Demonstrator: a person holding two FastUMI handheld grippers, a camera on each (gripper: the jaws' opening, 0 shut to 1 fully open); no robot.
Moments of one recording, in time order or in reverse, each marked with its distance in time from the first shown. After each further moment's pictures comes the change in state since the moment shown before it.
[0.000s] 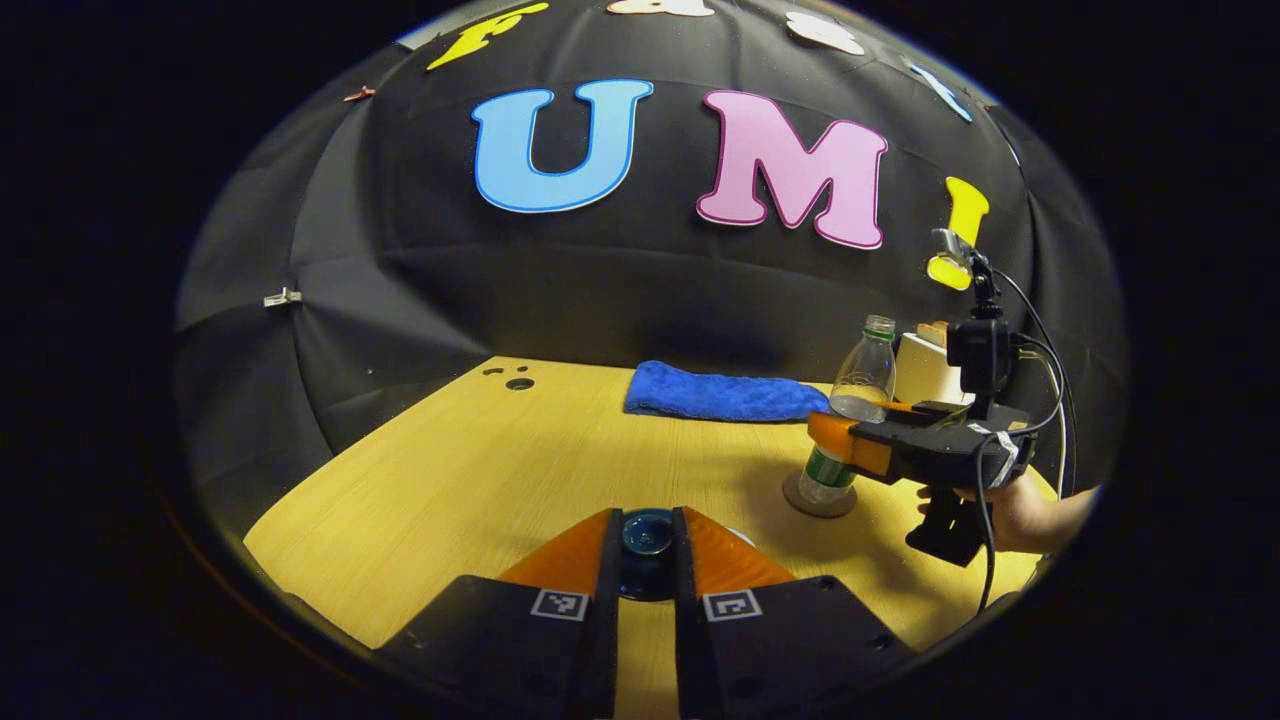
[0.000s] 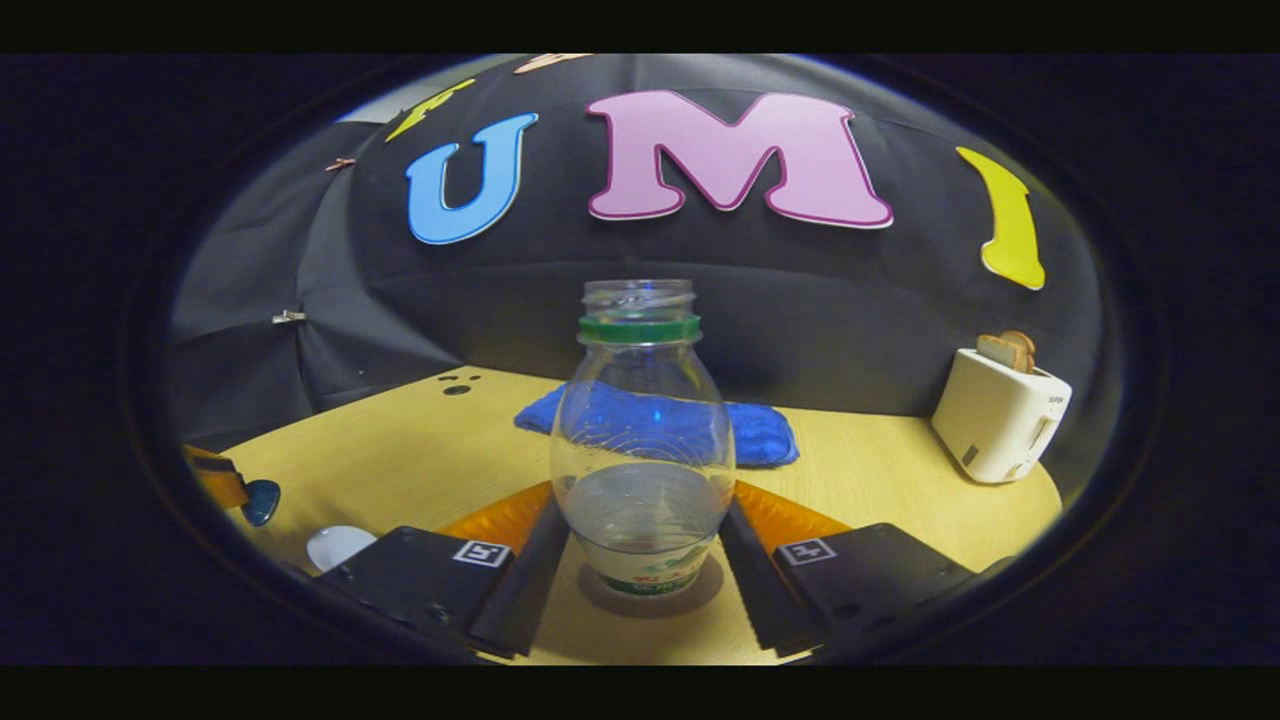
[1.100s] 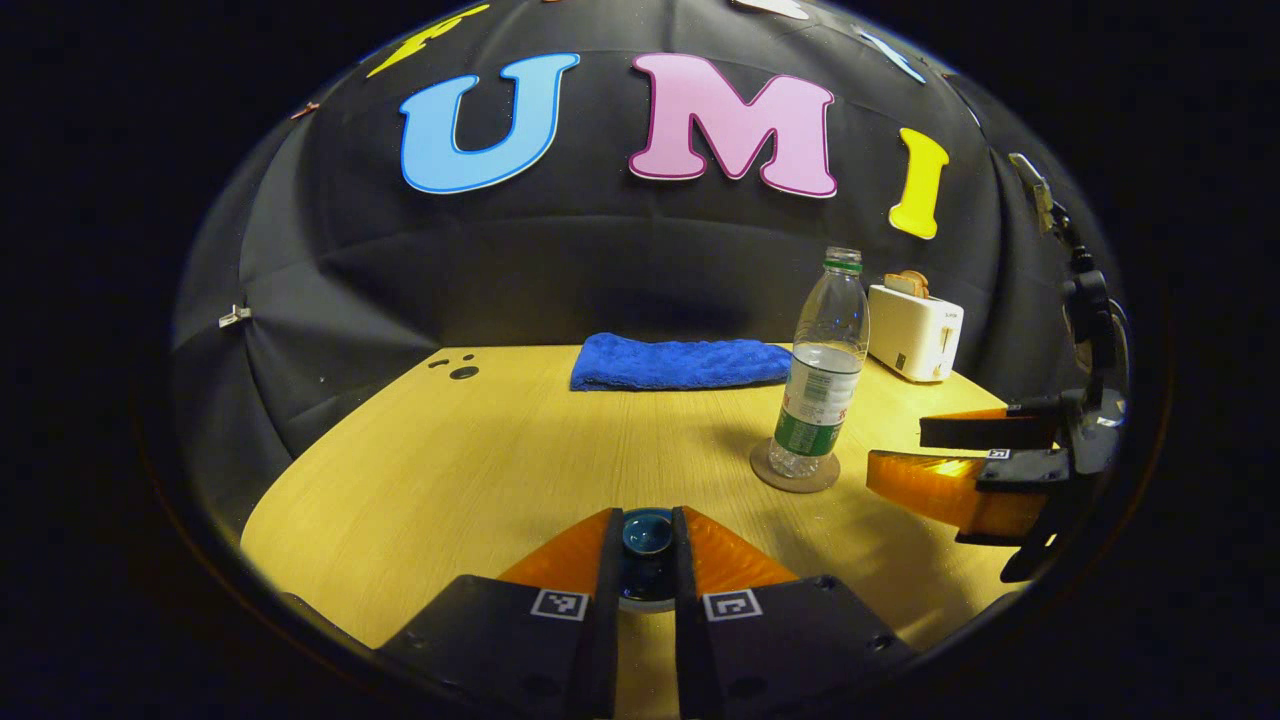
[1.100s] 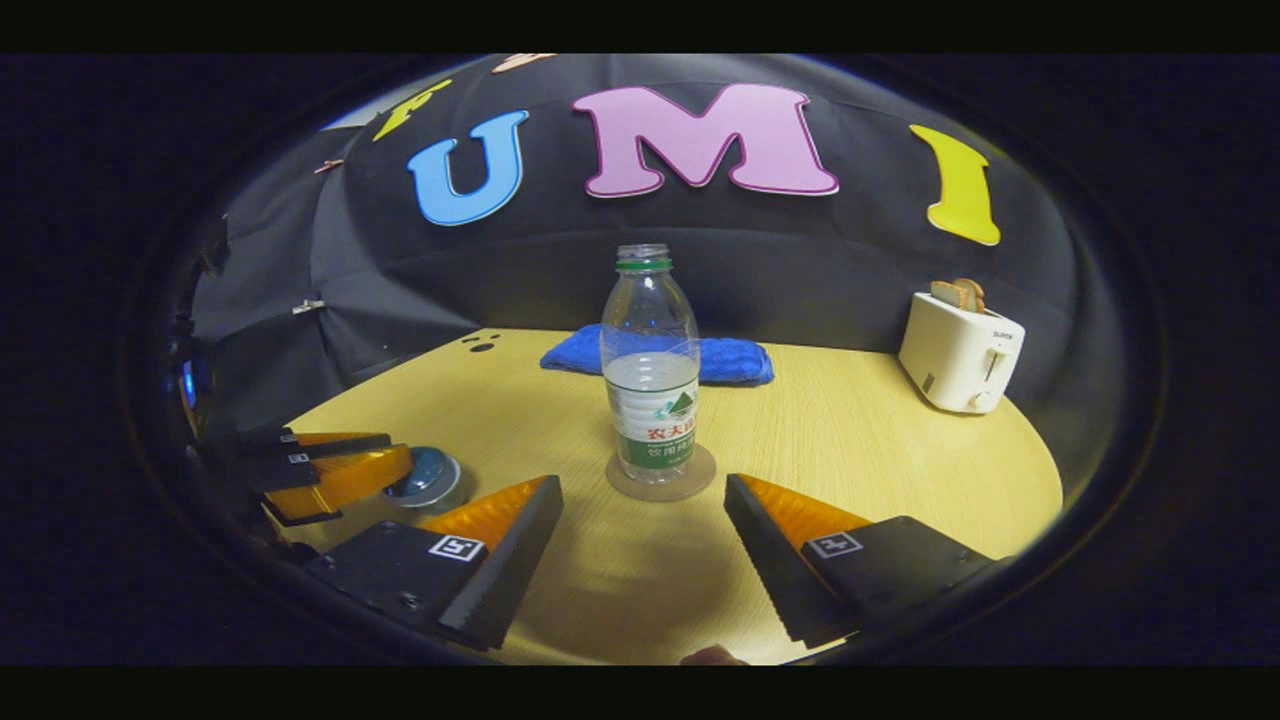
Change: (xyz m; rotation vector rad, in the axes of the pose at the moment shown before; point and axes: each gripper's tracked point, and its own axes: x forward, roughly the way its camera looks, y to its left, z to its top) left arm 0.045 -0.045 -0.037 0.095 0.077 -0.089; right arm -0.116 0.004 -0.045 0.029 0.144 -0.017
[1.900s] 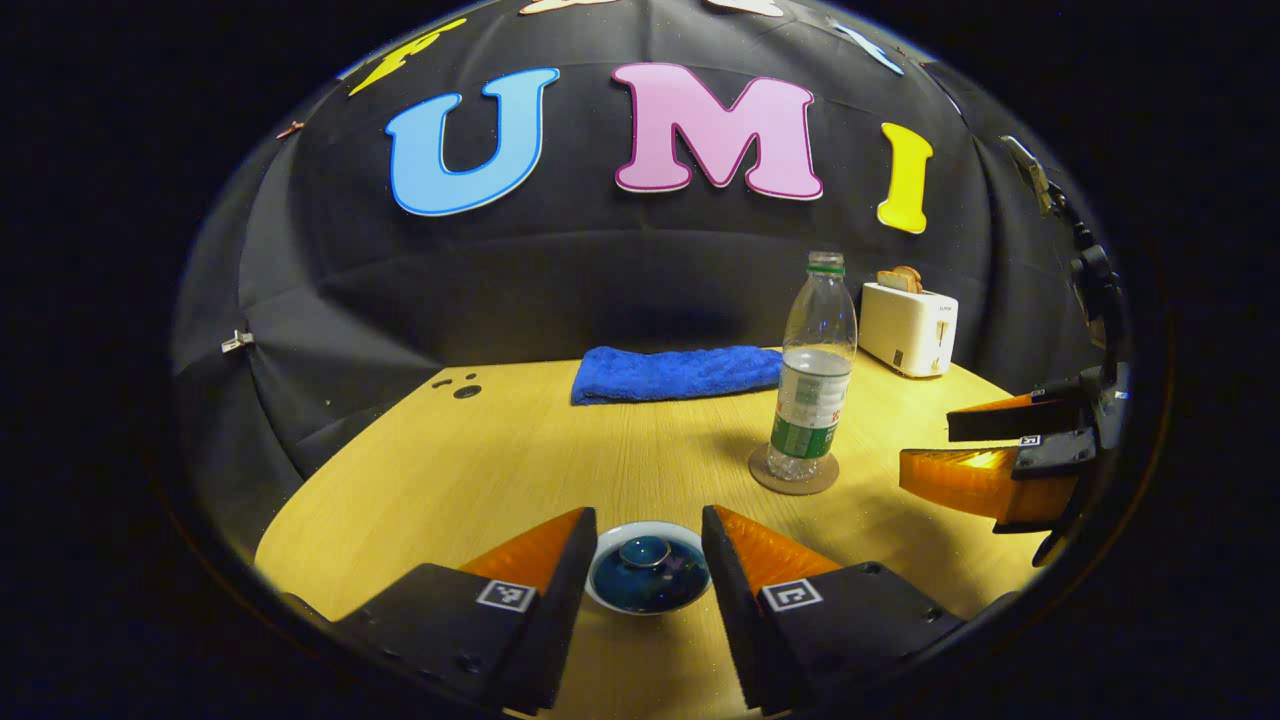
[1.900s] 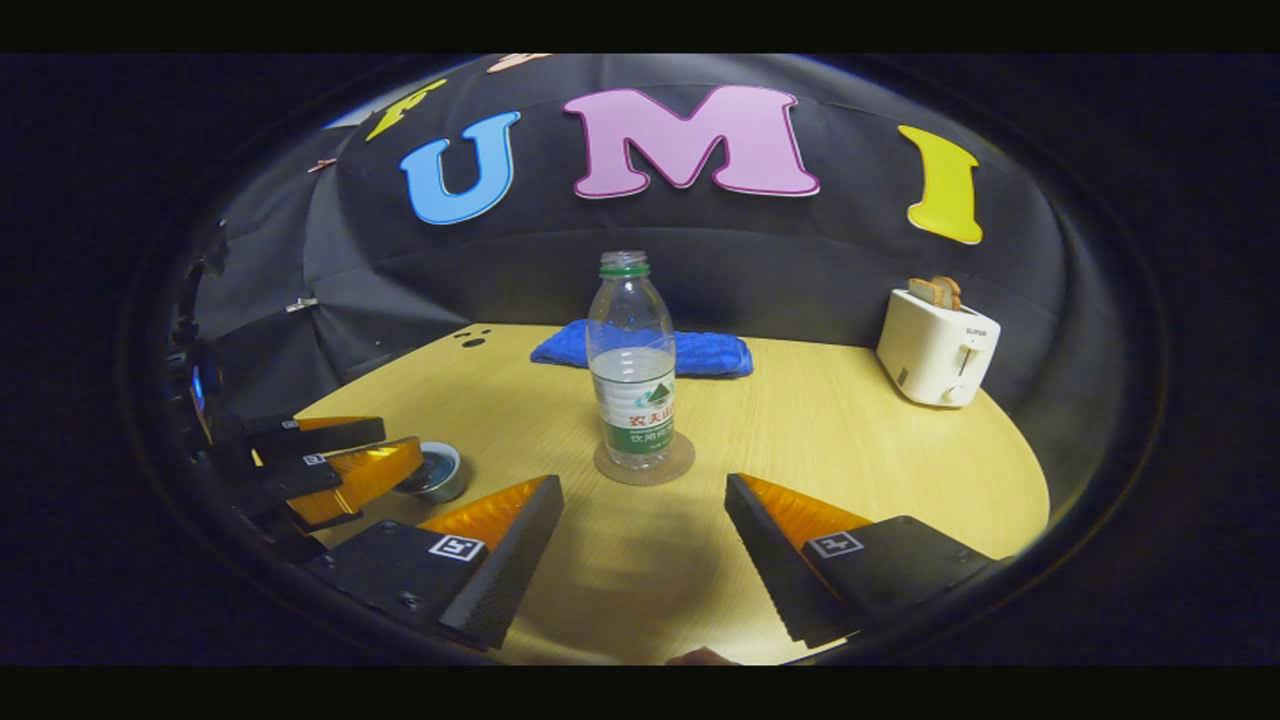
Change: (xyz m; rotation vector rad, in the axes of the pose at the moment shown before) left arm -0.017 -0.003 0.023 0.057 -0.047 0.027; right arm -0.039 -0.021 0.004 0.019 0.026 -0.046
